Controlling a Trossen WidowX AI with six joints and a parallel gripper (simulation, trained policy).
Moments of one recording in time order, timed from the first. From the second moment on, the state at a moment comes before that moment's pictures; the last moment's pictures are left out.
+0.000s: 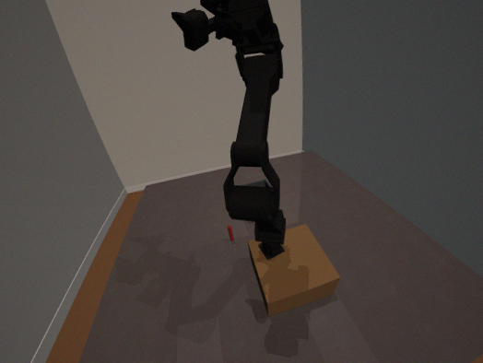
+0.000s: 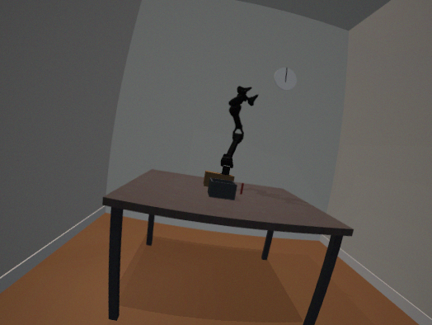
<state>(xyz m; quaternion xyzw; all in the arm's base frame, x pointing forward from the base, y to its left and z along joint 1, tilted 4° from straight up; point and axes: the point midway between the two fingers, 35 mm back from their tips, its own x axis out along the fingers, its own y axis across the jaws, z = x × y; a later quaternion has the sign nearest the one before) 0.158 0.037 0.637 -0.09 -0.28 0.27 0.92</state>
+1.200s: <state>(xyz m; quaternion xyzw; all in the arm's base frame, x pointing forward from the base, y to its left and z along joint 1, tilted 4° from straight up) 0.357 -0.041 0.468 0.44 -0.03 0.12 0.89</state>
